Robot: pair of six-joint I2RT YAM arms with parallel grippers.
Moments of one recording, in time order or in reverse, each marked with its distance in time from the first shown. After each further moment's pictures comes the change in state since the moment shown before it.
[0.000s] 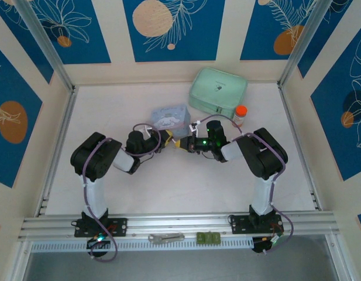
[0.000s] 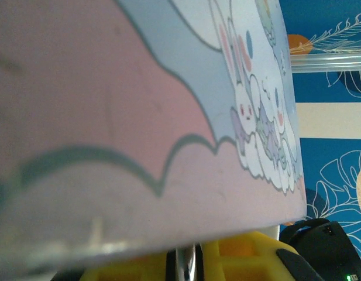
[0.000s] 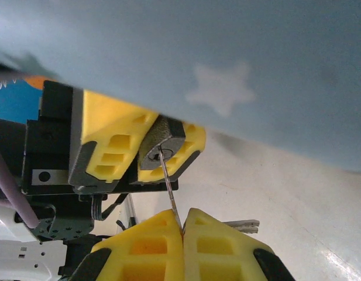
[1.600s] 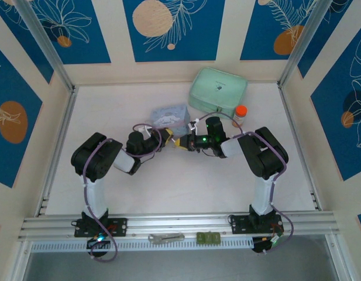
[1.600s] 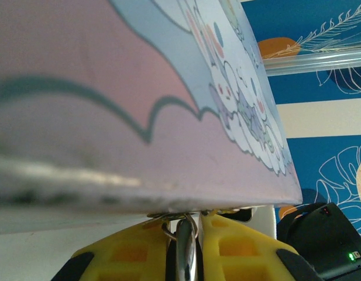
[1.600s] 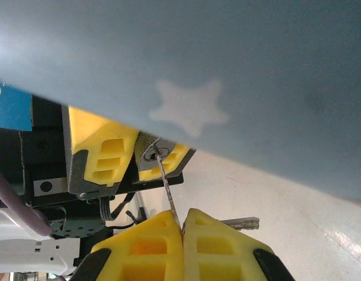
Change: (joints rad) left arm -0.016 -0.002 -0.003 0.047 -0.039 0.037; right arm -0.015 -0.001 0.068 -0.132 -0.056 -0.008
